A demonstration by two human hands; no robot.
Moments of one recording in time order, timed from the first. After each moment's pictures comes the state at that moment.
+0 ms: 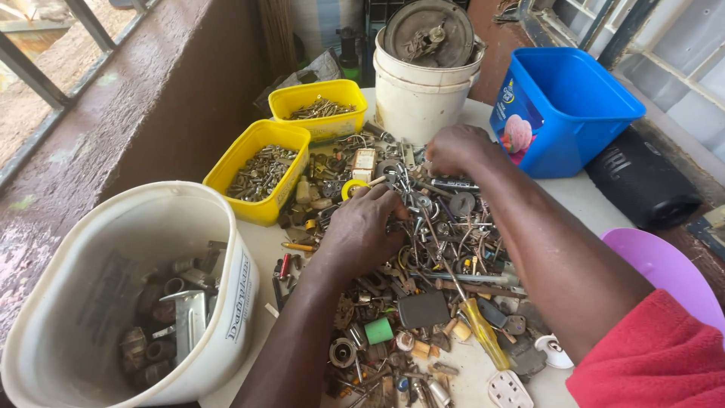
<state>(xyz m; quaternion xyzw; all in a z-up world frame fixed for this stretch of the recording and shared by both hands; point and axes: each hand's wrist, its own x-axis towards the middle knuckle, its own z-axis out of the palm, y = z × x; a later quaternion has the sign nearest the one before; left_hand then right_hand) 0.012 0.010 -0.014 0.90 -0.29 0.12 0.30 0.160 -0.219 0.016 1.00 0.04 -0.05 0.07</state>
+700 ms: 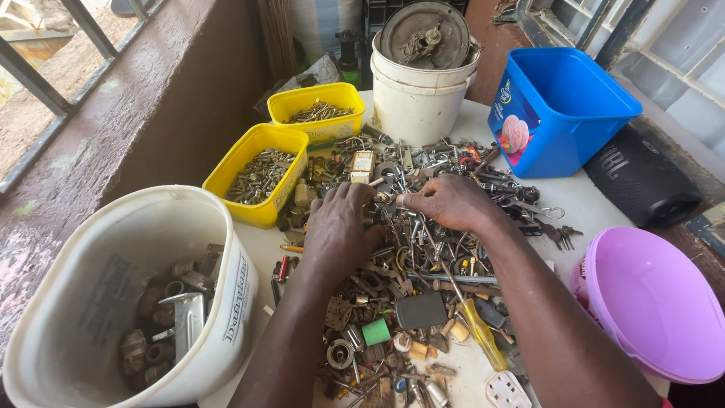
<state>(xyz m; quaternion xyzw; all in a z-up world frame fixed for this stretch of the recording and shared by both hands) 0.005 0.028 0.002 0.95 -0.19 0.06 0.25 0.018 -0.190 0.047 0.96 0.04 -0.11 -0.26</state>
